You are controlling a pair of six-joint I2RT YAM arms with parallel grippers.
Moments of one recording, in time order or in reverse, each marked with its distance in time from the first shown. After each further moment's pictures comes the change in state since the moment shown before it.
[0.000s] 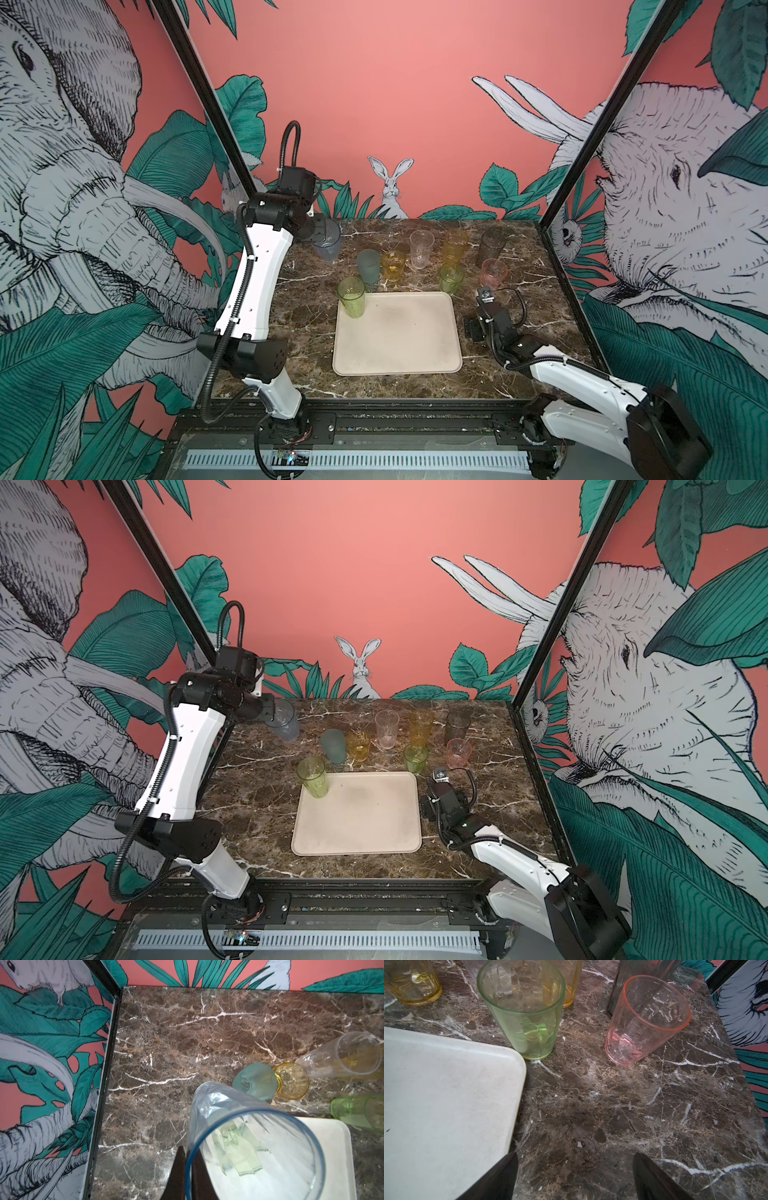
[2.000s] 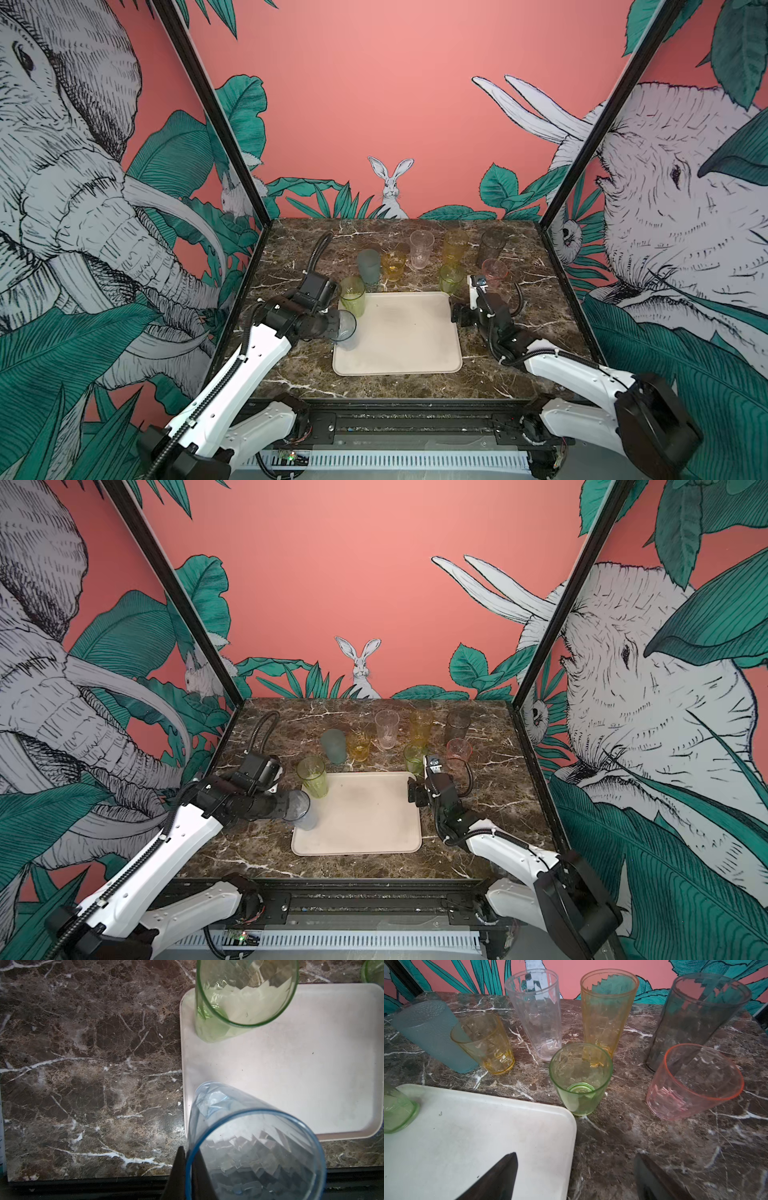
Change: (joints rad) left arm -0.266 -0.625 -1.071 0.257 0.072 -0.237; right arm 0.000 0.113 0.037 0.336 -0.161 0.016
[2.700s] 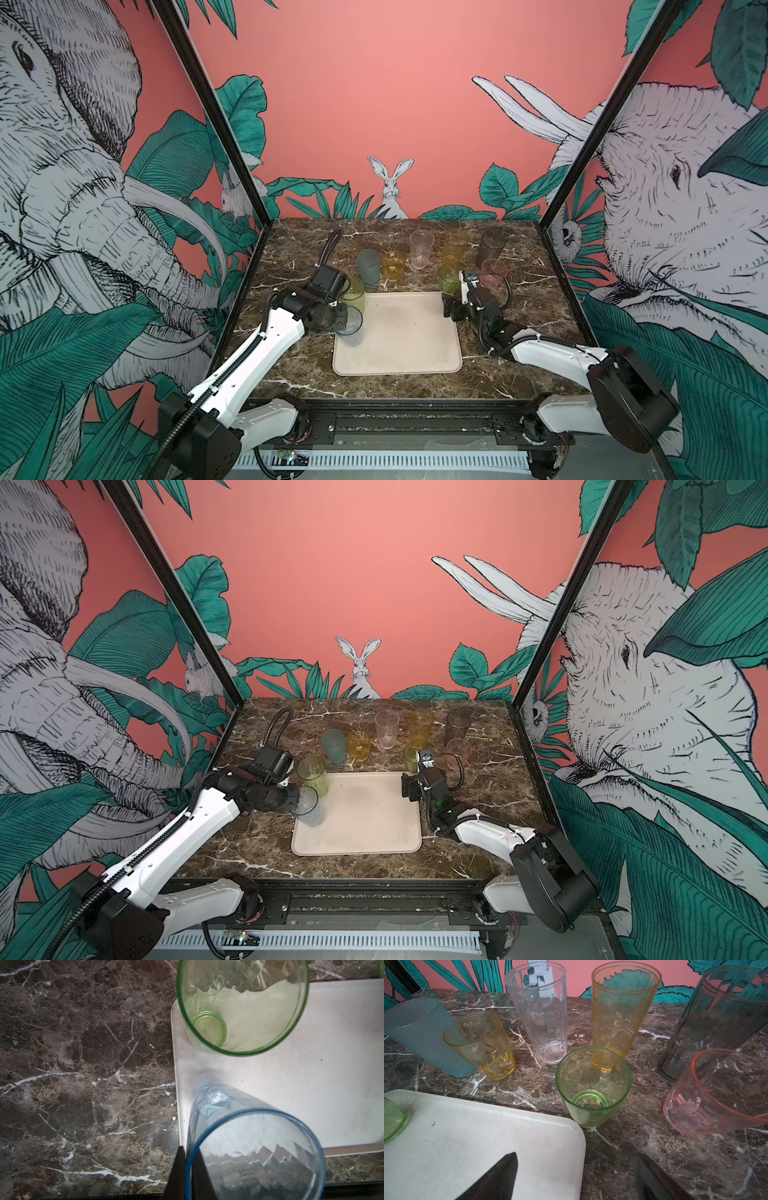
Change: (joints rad) left arm -0.003 0.124 0.000 0.092 0.011 0.024; right arm 0.000 0.135 0.047 0.083 -0.005 0.000
